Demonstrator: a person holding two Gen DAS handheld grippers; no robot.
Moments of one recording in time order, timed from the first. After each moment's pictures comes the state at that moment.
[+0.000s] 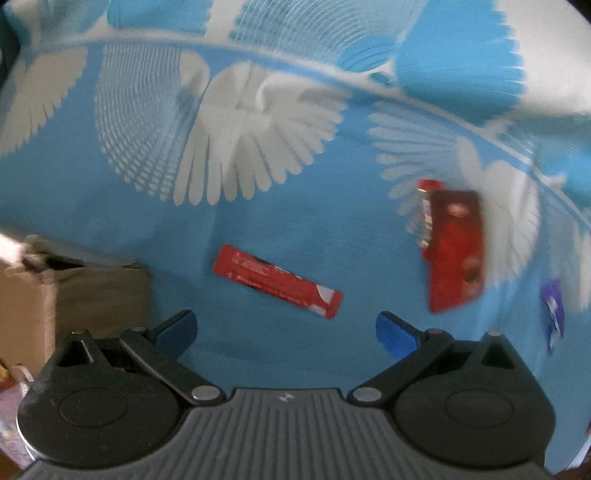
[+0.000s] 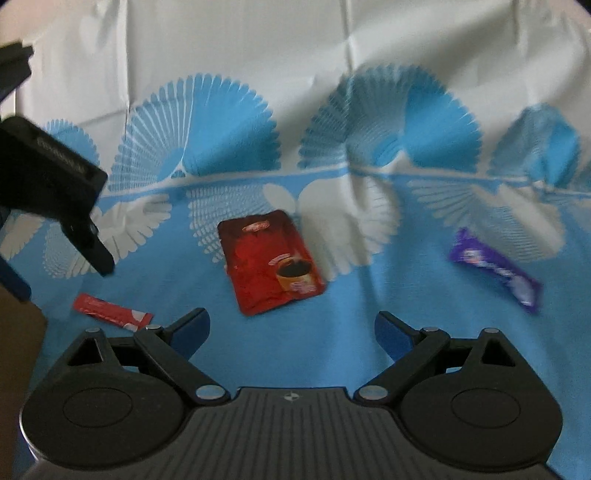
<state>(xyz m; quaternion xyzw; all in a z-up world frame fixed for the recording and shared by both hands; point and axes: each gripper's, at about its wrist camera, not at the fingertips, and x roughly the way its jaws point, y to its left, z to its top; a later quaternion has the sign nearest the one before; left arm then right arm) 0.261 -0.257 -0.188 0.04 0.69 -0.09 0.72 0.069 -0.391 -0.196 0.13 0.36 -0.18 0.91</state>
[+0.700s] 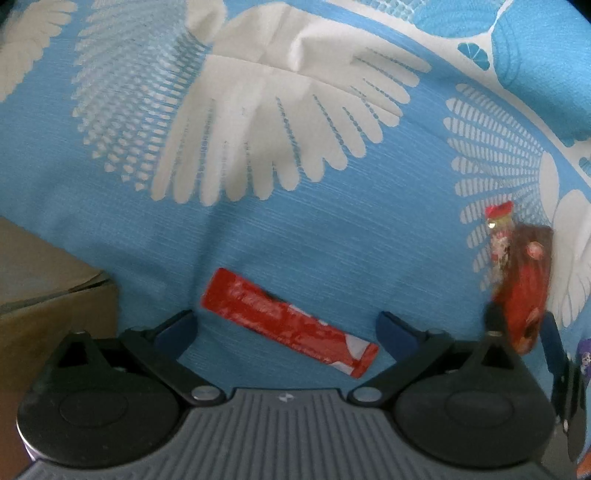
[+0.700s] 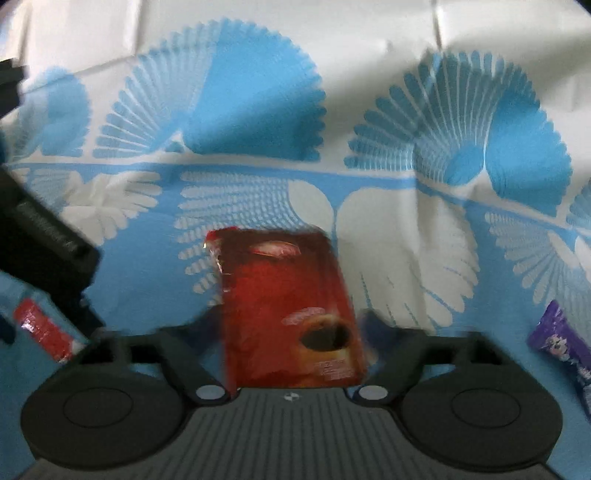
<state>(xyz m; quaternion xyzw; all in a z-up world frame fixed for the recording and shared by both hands) 0.296 -0.264 -0.246 0.02 0.72 -0.02 0.70 0.150 -0.415 -0.231 0.05 0.38 -0.13 0.91</state>
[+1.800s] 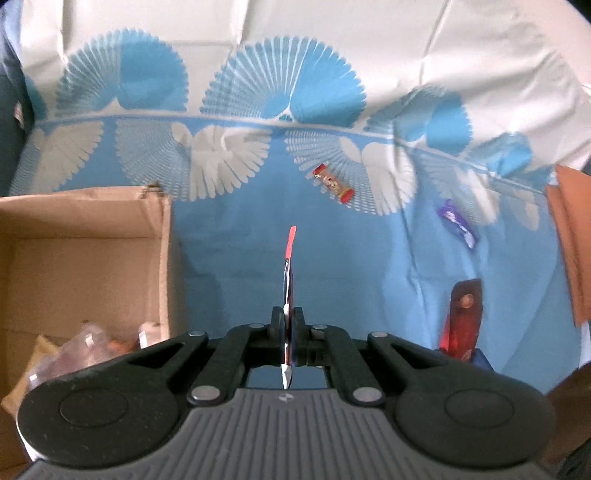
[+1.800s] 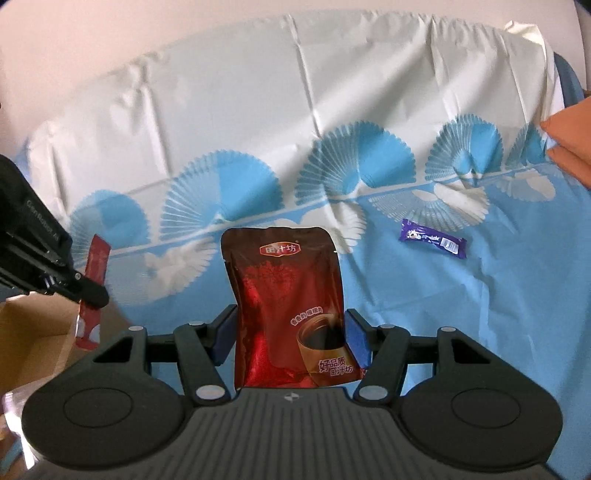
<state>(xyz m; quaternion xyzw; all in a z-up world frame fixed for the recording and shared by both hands) 0.105 -0.161 -0.033 0.06 0.56 -0.25 0.79 -0.083 -0.284 -0.078 0.19 0.28 -0.24 0.91</state>
